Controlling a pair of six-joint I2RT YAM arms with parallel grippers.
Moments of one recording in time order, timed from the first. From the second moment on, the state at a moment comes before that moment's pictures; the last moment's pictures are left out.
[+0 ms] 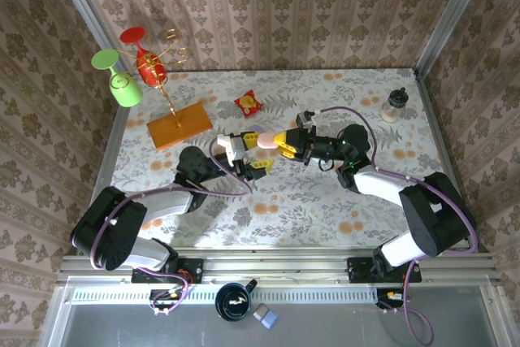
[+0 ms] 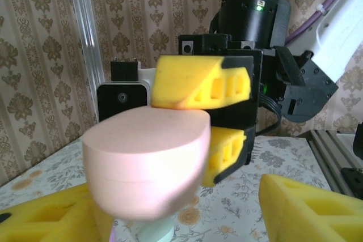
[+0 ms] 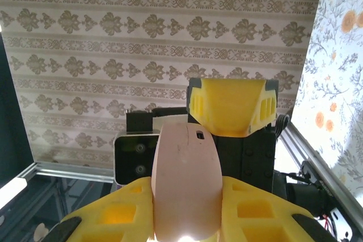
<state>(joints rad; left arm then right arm) -0.62 1.40 0.48 1.16 0.77 -0.09 0.42 1.50 0.65 1.10 -0.98 1.70</state>
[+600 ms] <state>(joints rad) -0.62 1.41 0.50 1.16 0.81 -0.14 0.43 1.50 0.63 1.15 -1.01 1.71</state>
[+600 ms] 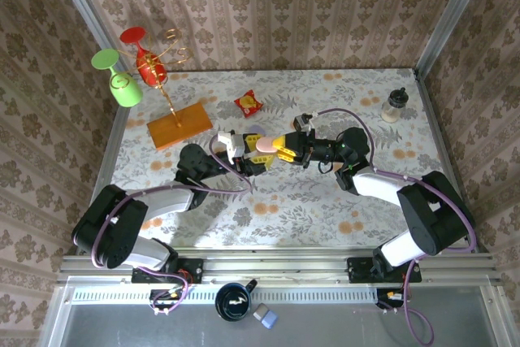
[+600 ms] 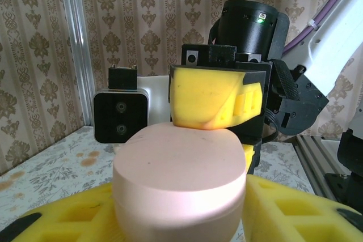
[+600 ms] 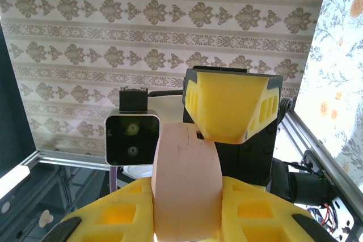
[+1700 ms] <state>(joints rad) -0.62 1.42 0.49 1.16 0.83 -0.13 0.43 1.31 0.67 0.64 -0.94 1.33</state>
